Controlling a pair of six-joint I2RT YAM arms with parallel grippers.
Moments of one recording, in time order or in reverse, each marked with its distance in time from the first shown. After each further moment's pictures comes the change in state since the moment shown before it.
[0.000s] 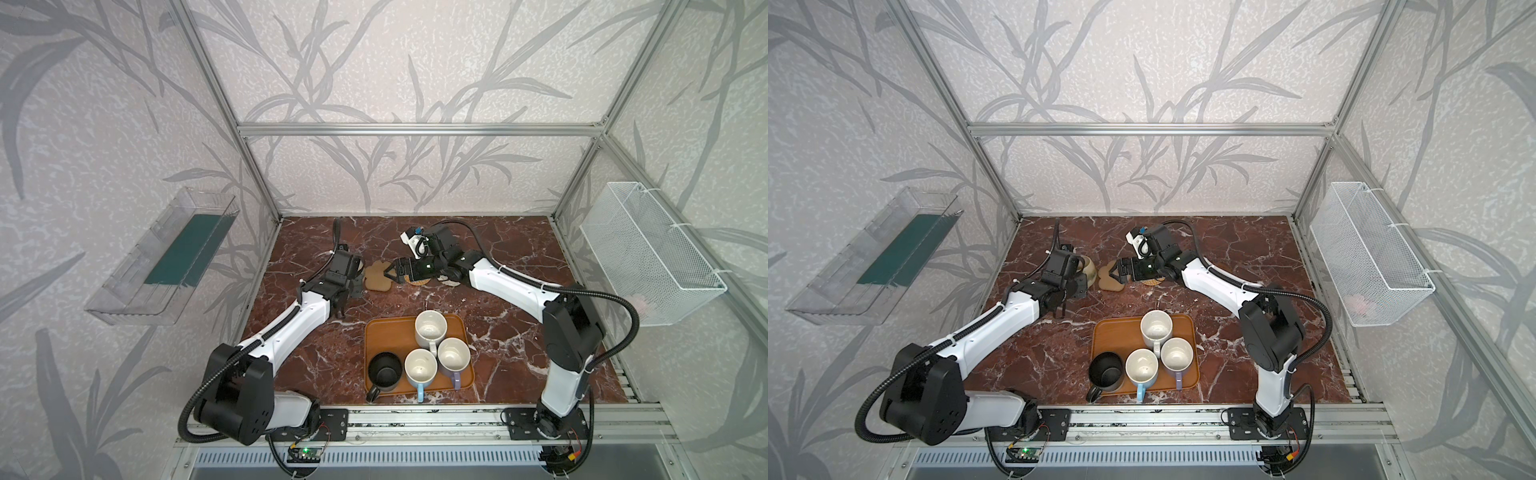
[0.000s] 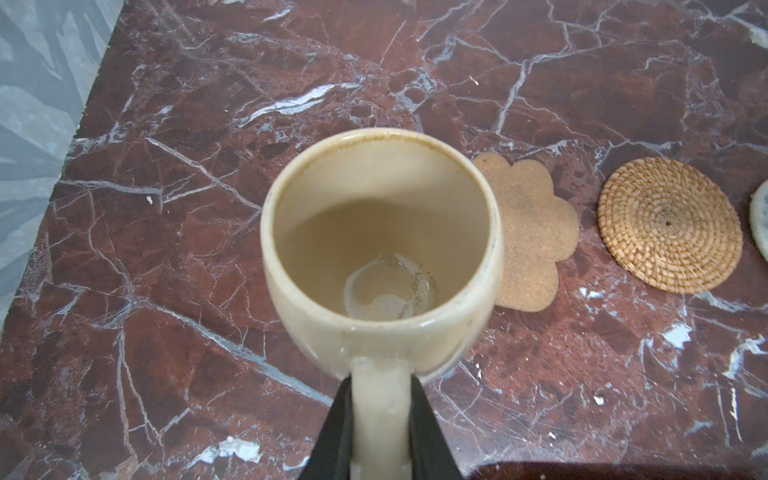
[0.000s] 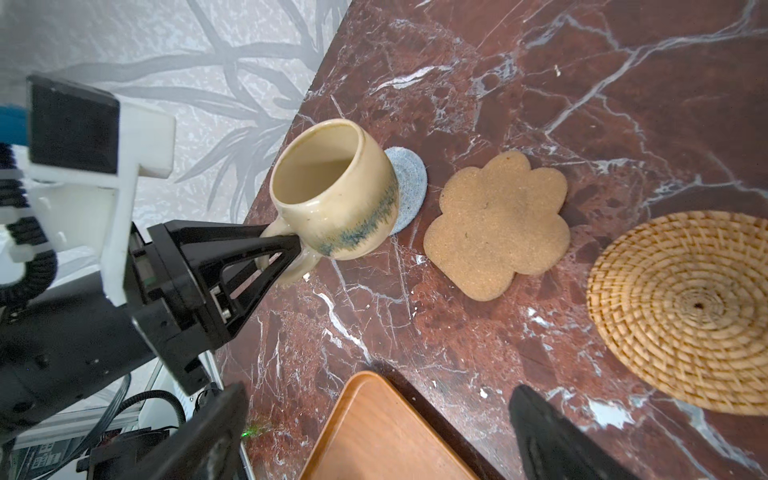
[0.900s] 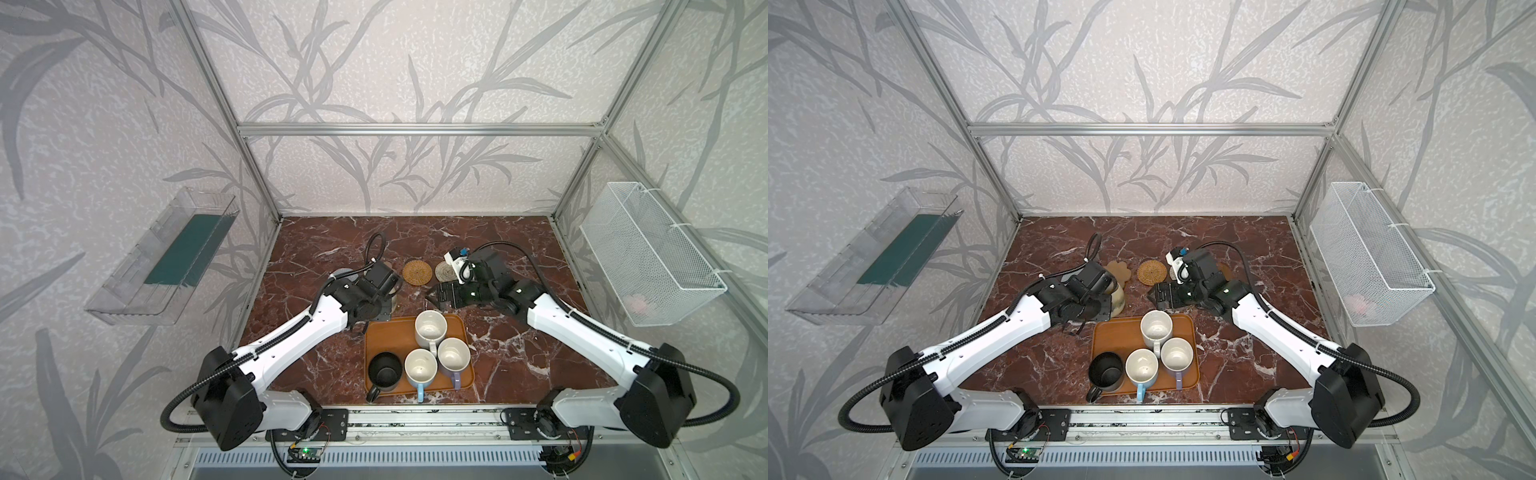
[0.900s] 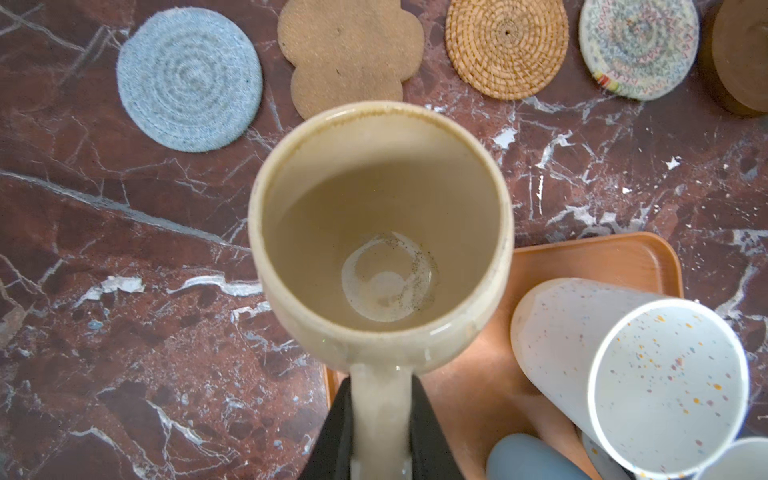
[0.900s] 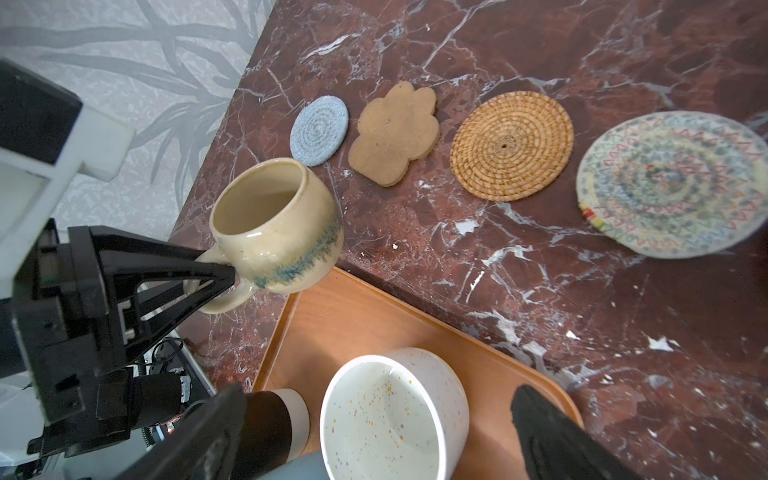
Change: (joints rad) left arm -0.343 -0.020 0.196 -0.496 0.072 -0.326; right arm -0.032 -0.504 -0.429 -0.135 0.160 -0.023
